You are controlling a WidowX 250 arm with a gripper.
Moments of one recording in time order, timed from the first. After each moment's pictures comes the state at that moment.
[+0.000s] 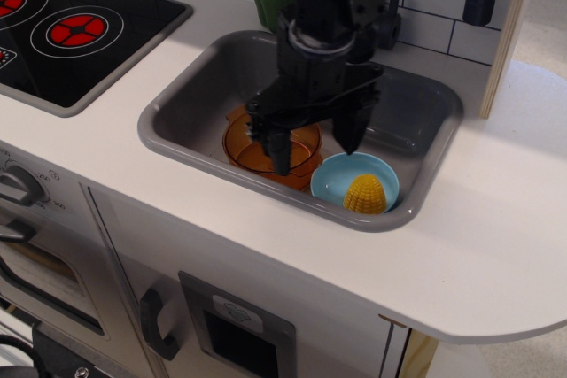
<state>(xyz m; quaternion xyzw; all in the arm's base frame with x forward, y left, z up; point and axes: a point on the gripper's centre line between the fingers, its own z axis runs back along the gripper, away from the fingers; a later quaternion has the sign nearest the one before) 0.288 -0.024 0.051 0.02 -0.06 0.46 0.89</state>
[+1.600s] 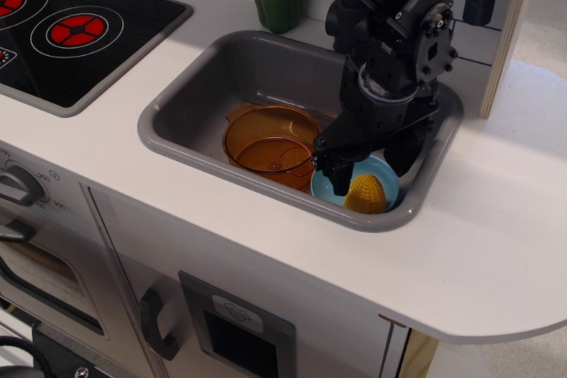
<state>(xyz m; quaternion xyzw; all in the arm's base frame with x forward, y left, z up) 0.318 -0.056 0.012 0.02 -0.10 0.45 0.89</state>
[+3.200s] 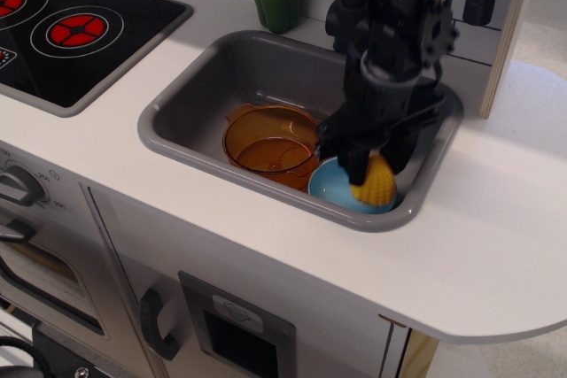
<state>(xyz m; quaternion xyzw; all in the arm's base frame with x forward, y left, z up) 0.321 -0.055 0.026 0.01 -0.07 0.44 0.89</state>
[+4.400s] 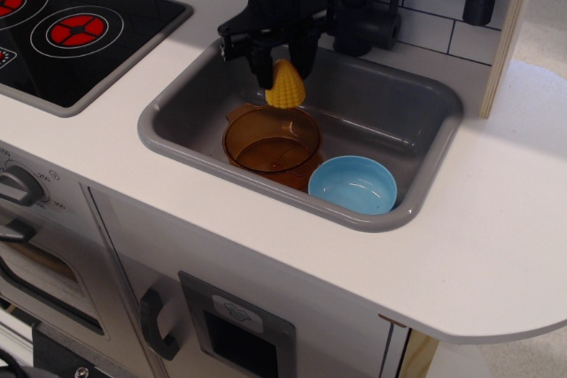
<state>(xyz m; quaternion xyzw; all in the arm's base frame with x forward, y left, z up) 0.367 0.060 0.042 0.01 -0.07 0.44 0.89</state>
